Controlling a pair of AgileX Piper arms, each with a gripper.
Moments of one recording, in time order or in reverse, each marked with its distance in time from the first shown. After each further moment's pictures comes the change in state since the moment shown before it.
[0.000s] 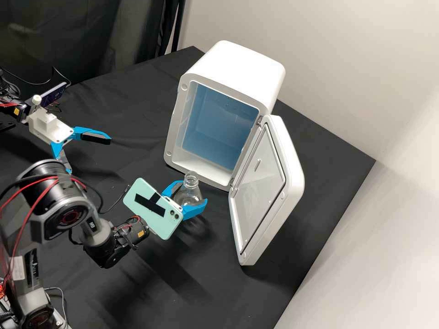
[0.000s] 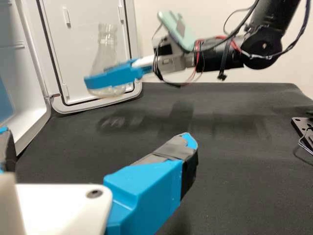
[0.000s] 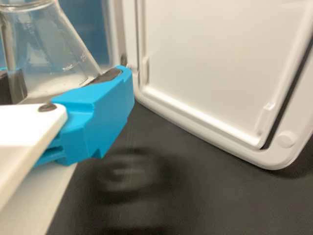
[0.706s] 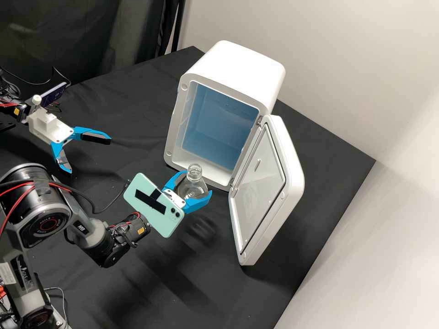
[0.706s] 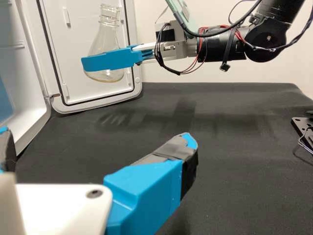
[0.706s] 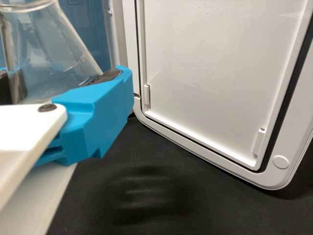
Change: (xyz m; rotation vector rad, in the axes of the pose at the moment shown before) left arm 0.000 0.000 0.000 0.000 0.000 0.000; right arm -0.005 0.012 -0.009 0.024 0.047 0.038
